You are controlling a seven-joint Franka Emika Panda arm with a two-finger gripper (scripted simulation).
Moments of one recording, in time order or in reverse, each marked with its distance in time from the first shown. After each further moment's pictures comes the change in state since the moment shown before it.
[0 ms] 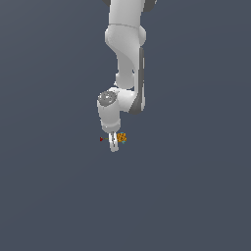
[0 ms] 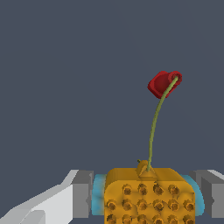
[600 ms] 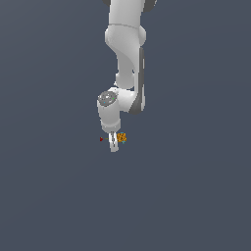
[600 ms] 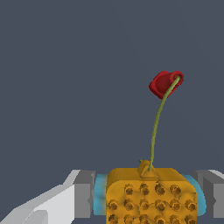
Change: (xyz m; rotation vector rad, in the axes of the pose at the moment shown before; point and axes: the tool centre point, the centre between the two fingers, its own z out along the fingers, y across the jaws) arm 0.000 -0.001 0.000 0.002 0.000 0.000
